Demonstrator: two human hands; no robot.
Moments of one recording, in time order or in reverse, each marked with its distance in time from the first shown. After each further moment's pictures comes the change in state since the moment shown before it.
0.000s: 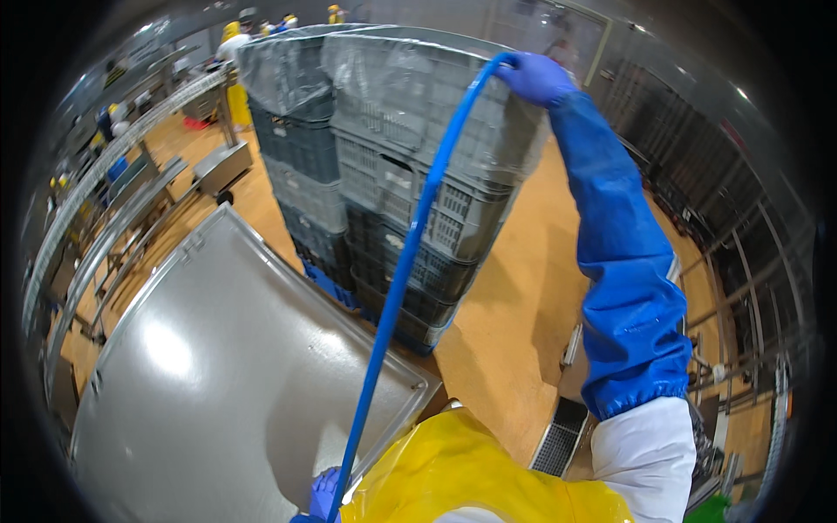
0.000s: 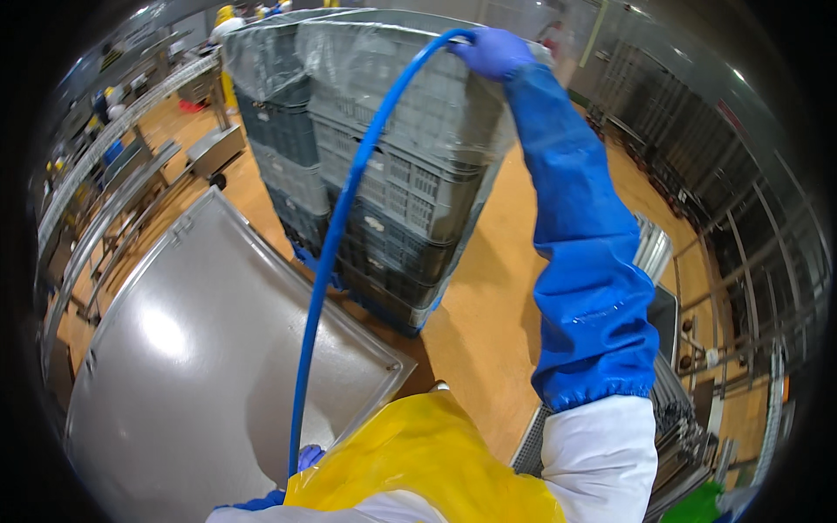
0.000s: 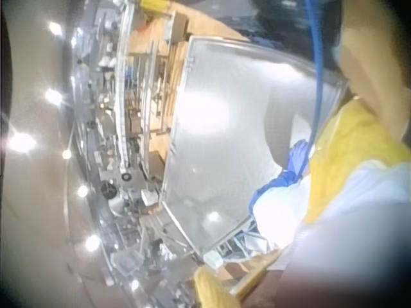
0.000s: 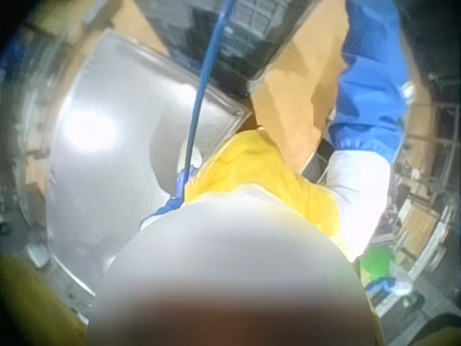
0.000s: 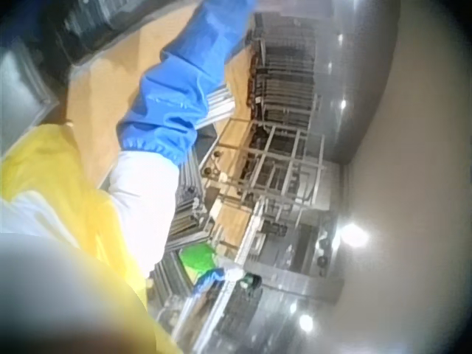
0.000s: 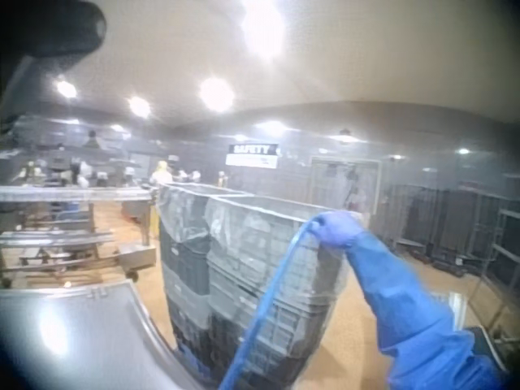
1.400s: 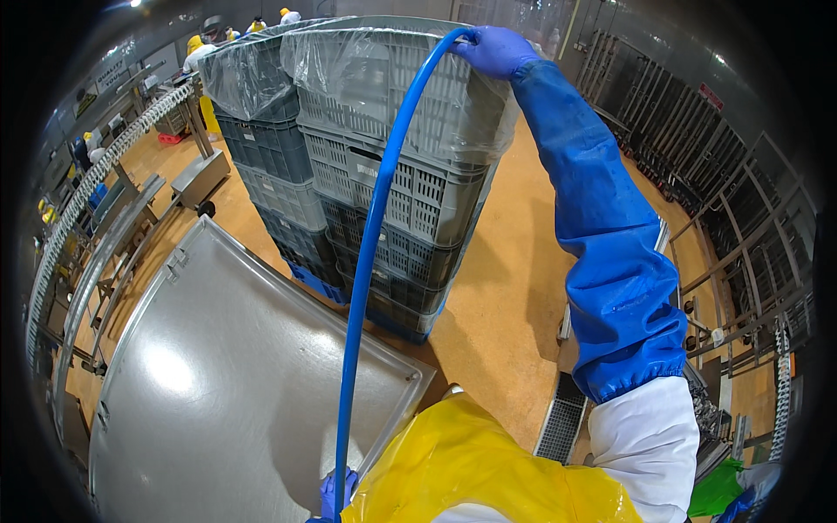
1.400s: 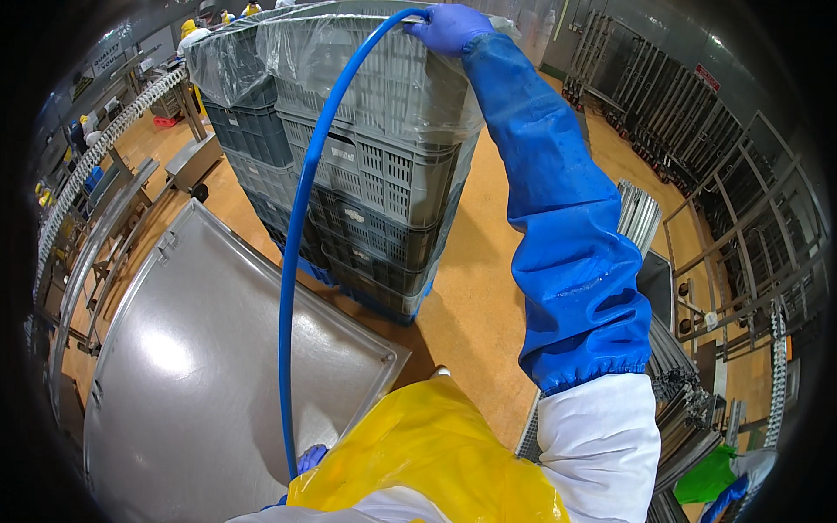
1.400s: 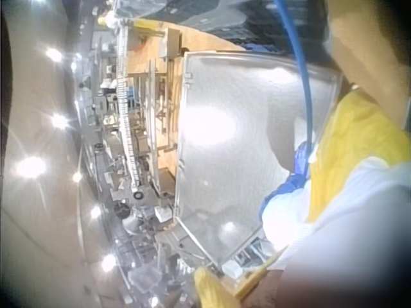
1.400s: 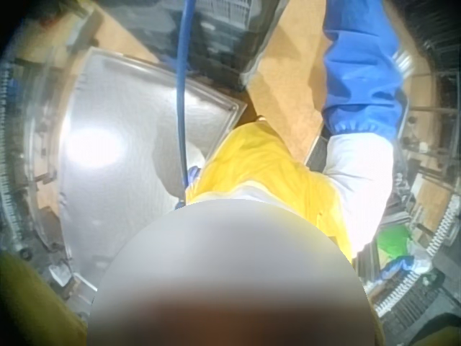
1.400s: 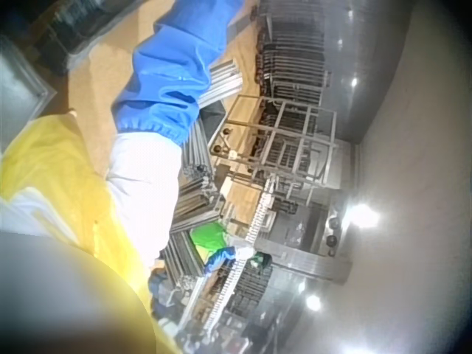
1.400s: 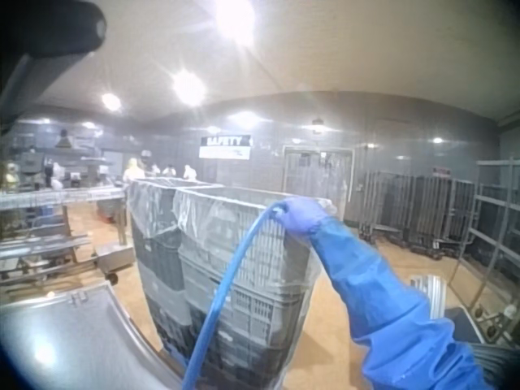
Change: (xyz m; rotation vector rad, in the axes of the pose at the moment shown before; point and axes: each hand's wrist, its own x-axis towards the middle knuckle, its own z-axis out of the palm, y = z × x) left_hand 0.020 -0.004 0.021 0.000 -0.021 -0.048; right_hand 0.002 0.033 0.010 -0.070 0.006 0.036
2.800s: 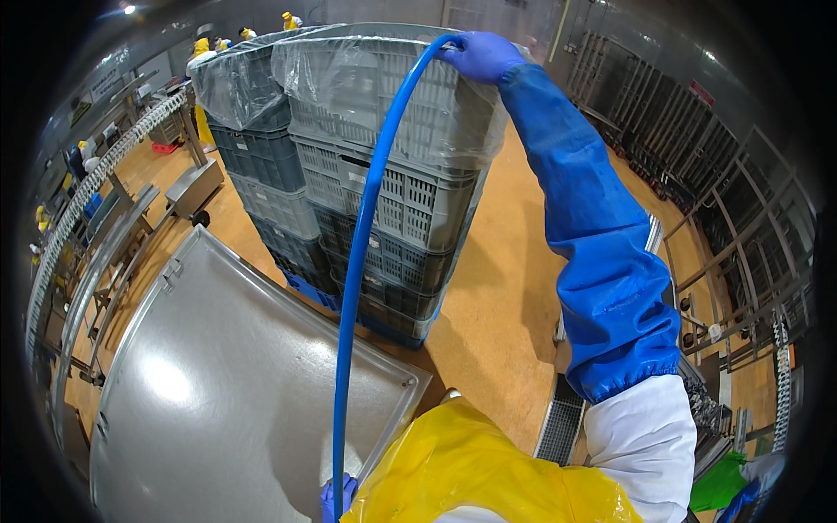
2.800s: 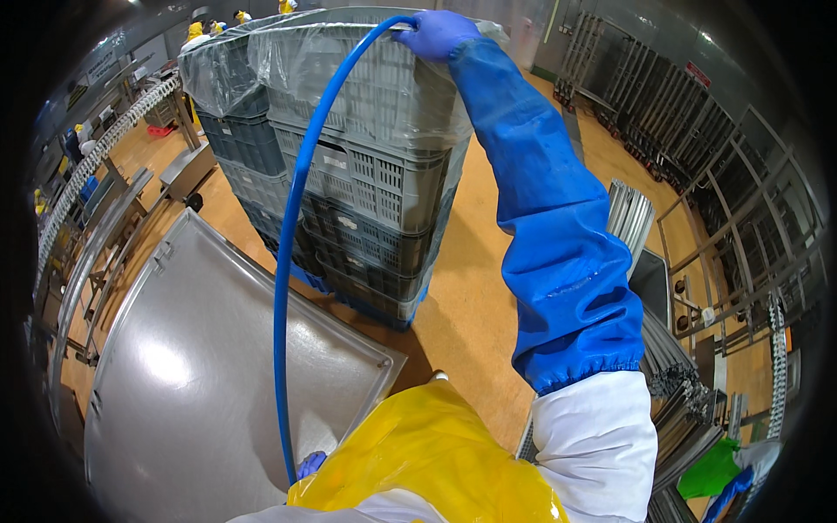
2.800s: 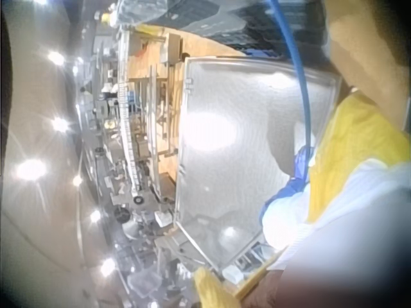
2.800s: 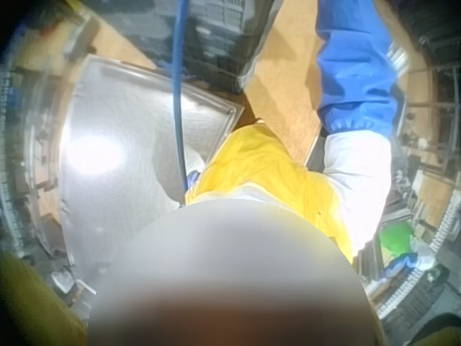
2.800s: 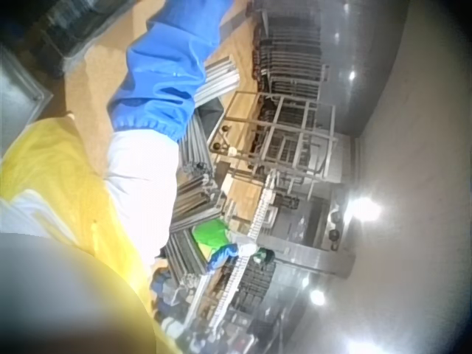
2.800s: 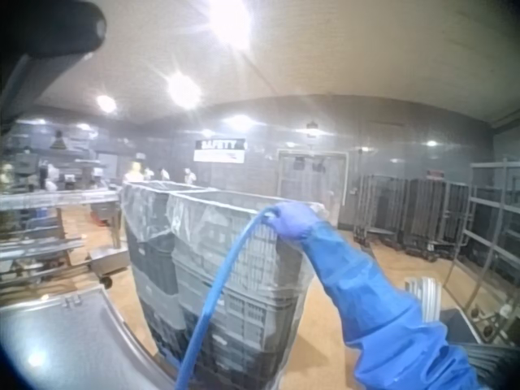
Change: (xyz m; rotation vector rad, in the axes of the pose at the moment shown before) left_hand 0.006 -0.002 0.020 0.469 0.427 0.336; right_hand -0.001 0.001 -0.004 -0.023 0.021 0.014
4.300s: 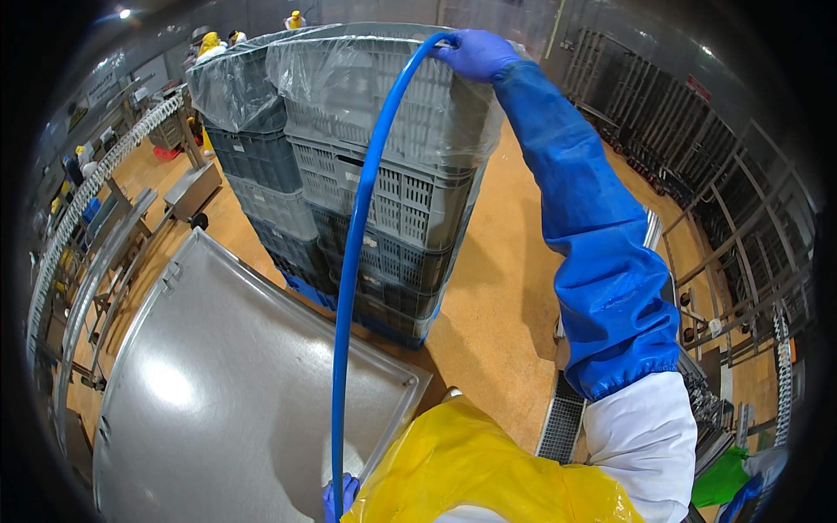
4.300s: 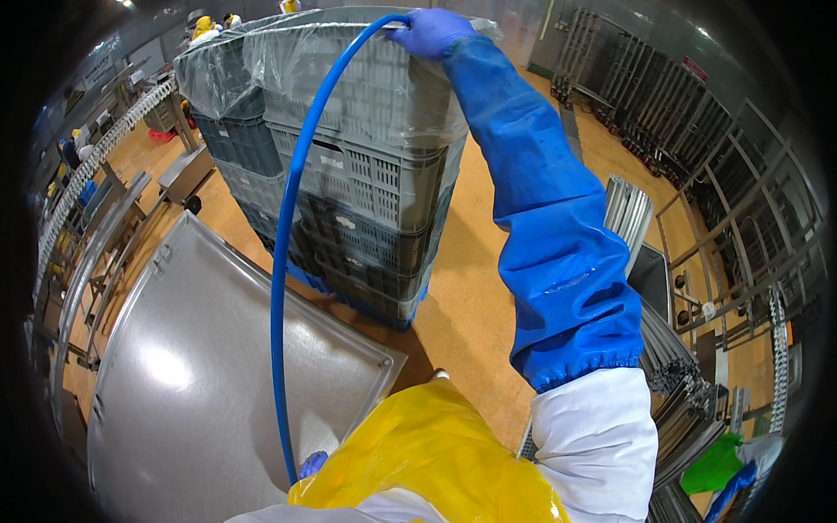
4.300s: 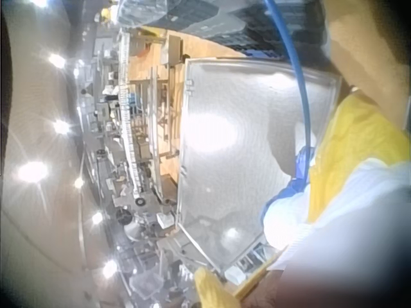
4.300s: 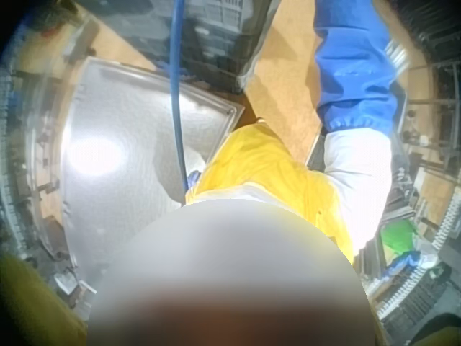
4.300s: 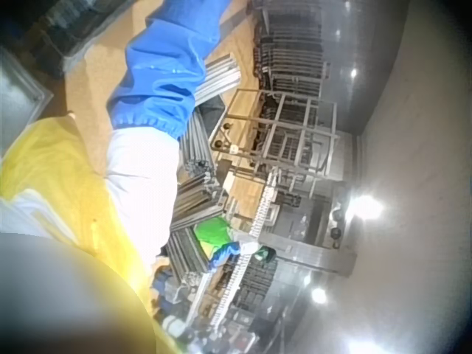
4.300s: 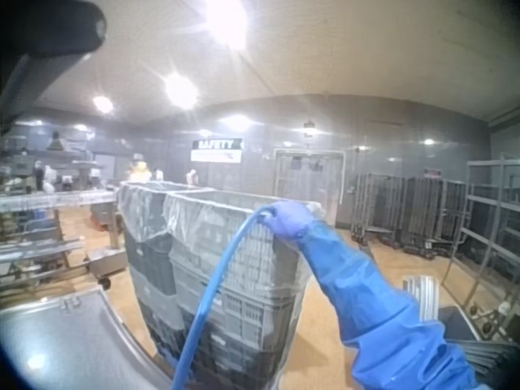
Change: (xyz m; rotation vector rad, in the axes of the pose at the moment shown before) left_hand -0.021 0.006 -0.001 -0.123 -0.162 -0.092; right_hand 0.004 -0.012 0.007 0.076 -0.021 -0.055
